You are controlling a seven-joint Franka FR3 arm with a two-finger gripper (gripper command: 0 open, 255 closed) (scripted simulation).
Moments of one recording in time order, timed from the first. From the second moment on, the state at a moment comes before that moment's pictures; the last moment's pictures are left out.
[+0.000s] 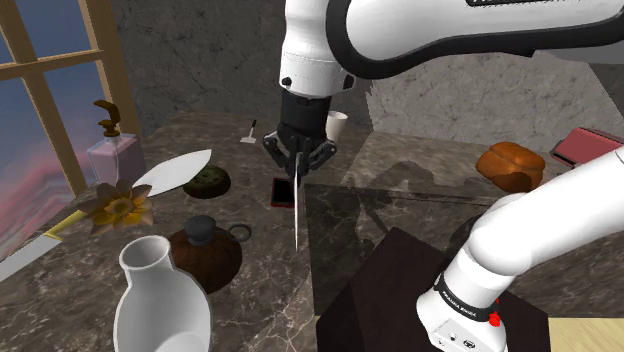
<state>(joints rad) -0.20 -0.46 0.70 -2.16 0.28 1.80 1.20</state>
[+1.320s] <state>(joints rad) -0.39 -0.34 0.39 -2.14 0.11 1.84 0.77</state>
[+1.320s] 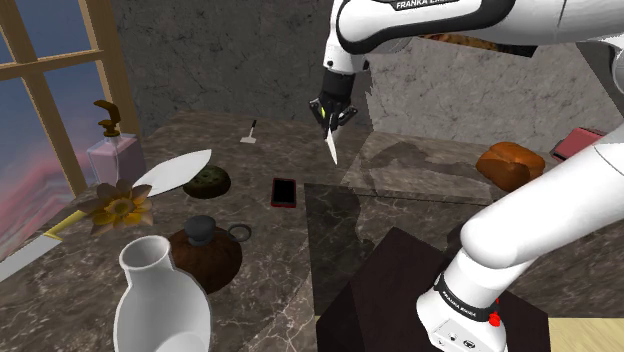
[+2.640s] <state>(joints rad) -0.56 0.11 0.20 -1.68 -0.03 1.81 0.46</state>
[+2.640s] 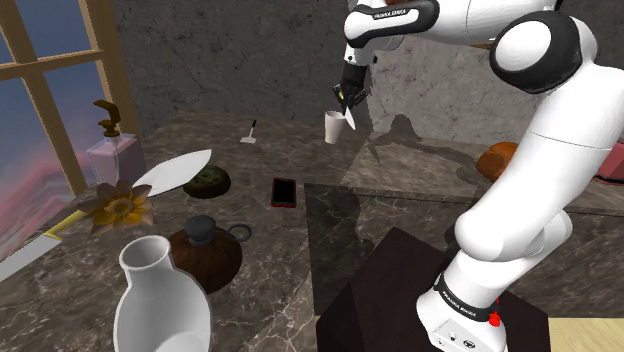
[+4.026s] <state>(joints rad) -0.58 0.21 0.18 -1.78 -0.05 2.01 0.43</state>
